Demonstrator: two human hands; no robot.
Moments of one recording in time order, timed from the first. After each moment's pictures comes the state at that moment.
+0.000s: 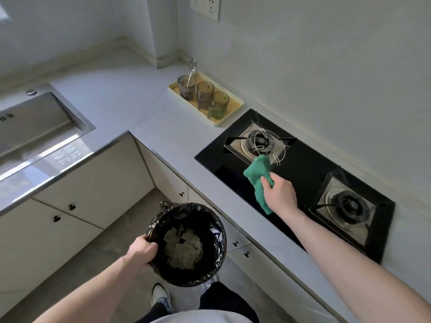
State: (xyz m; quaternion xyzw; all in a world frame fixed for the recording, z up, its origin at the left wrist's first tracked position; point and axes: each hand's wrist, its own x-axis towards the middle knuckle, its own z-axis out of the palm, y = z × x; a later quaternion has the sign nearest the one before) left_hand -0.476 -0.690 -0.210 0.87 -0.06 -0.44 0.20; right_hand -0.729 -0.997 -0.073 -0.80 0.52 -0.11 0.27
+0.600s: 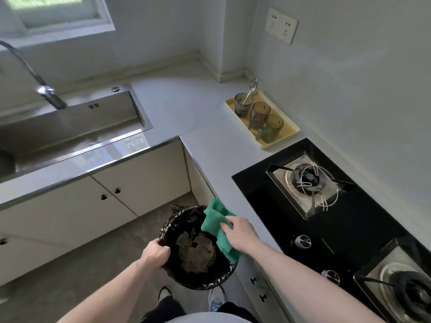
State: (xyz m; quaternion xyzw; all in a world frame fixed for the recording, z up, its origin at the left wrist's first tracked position) left_hand -0.480 -0.695 -0.207 0.87 0.09 -0.40 0.28; right_hand -0.607 -0.942 -0.142 -0.85 0.33 0.16 0.38
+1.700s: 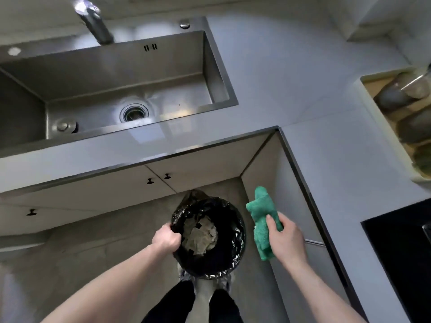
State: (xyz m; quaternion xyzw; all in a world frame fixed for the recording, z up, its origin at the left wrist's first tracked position) left_hand -0.253 -0.582 -0.361 0.86 0.16 -0.43 0.21; right_hand -0.376 -0.866 -0.248 -0.80 0.41 0.06 0.43
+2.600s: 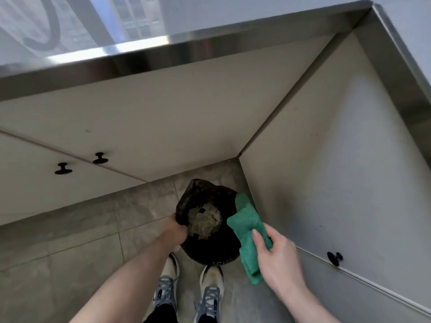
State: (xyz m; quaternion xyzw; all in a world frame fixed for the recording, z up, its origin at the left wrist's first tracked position) left_hand -0.233 -0.670 -0.671 0.82 0.16 -0.47 0.30; right_hand -0.367 -0.876 -0.503 -0.79 0.41 0.14 0.42
